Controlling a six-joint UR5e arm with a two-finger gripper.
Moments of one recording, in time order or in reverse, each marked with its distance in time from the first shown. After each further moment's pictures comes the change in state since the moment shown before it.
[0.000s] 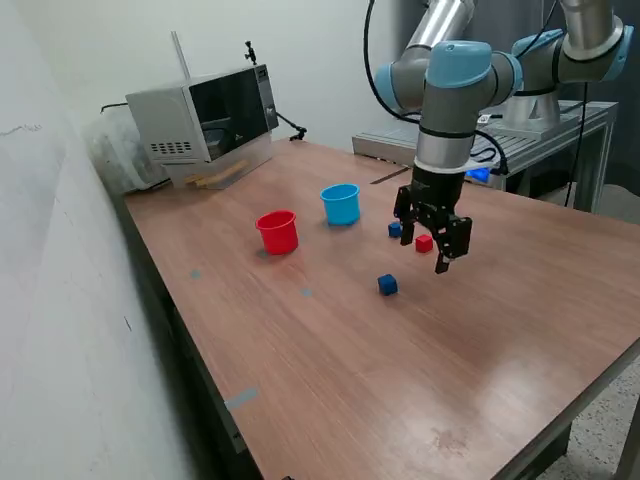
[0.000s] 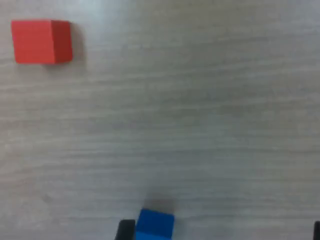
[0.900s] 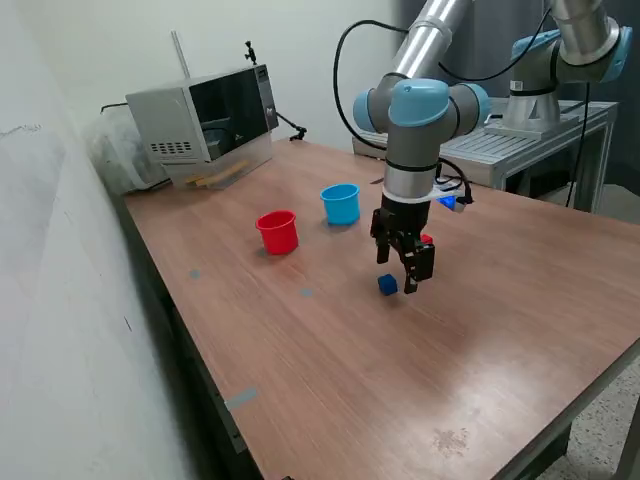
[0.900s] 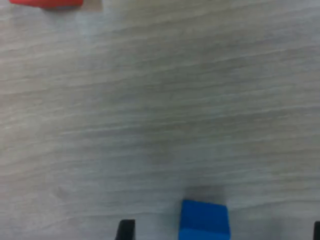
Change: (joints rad) arm -0.056 0.097 -0.077 0.001 0.000 0.010
